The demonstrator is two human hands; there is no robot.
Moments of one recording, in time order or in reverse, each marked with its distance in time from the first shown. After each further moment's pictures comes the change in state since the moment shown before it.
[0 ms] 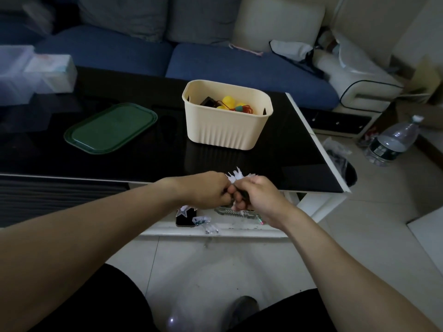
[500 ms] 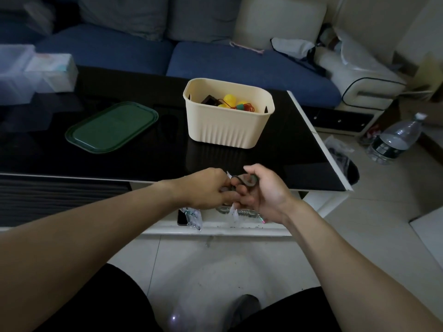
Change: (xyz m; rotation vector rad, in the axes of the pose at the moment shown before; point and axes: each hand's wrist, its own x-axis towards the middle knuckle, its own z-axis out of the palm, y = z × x) left_hand -0.008 -0.004 0.001 -0.105 0.063 0.026; right_hand 0.005 -0.005 -0.007 0.380 -0.171 0.152
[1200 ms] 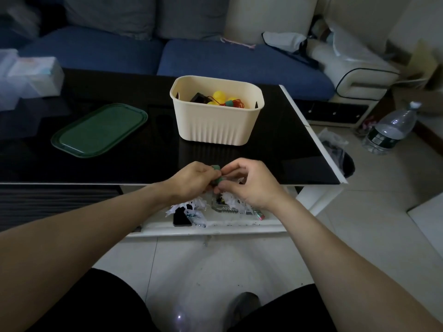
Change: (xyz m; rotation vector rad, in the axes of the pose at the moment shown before) left_hand 0.009 -0.010 0.010 -0.614 0.166 -0.237; right_hand 0.006 0.001 -0.015 -0.823 0.198 -0.410
